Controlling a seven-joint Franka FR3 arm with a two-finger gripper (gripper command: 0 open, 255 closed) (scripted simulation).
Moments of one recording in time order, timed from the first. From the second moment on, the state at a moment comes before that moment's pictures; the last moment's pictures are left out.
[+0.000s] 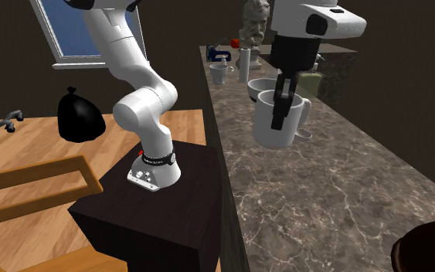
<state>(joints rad) -0.10 -0.39 -0.19 -2.12 -0.07 1.72 -0.22</state>
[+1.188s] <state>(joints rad) 0.03 -0.73 0.11 -2.37 0.08 1.61 0.15</state>
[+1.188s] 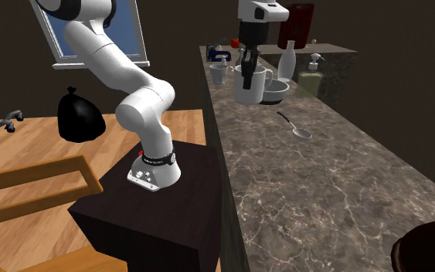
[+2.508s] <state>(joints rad) 0.18 -0.75 0.55 -2.27 0.38 1.58 0.63</state>
